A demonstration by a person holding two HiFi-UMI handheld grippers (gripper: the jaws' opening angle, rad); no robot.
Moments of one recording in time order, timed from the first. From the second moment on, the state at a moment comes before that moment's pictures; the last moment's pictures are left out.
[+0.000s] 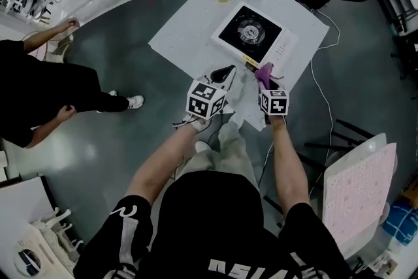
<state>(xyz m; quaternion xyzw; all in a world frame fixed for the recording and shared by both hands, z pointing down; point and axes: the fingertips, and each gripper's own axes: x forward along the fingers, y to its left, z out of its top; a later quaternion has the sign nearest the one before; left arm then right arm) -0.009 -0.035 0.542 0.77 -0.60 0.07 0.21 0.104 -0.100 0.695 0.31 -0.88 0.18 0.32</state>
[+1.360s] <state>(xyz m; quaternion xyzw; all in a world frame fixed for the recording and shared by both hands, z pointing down) -0.017 -0.026 0.569 0.83 -0.52 0.08 0.21 0.127 -0.101 0.687 0.48 -0.81 0.21 0.26</state>
